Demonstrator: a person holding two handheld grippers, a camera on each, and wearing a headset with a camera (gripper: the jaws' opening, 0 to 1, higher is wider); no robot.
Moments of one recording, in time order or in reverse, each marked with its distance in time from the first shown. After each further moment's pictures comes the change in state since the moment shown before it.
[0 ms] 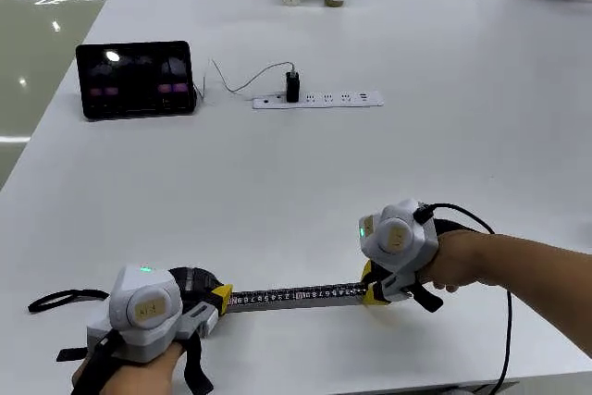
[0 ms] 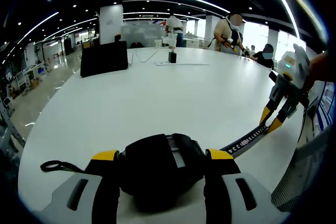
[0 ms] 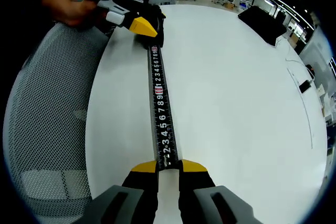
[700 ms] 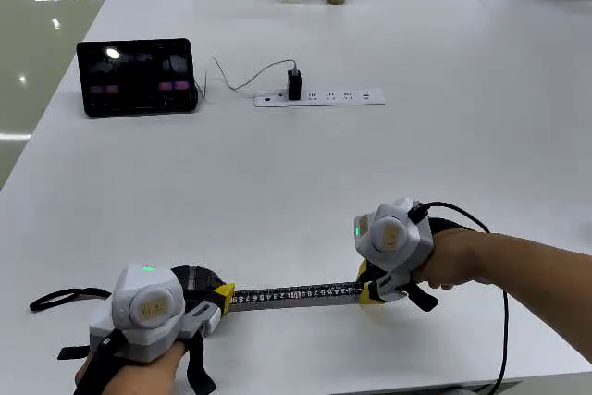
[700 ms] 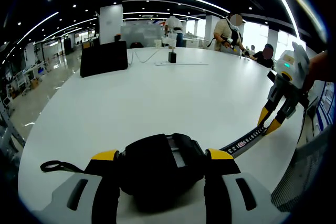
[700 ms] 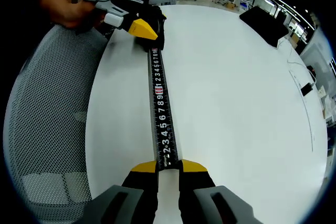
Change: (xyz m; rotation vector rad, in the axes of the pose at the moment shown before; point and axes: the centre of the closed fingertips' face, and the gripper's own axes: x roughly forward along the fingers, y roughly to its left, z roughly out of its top) left arm 0.000 -0.001 0.000 0.000 0.002 -0.001; right arm 0.004 0.001 0.010 -0.010 0.004 0.005
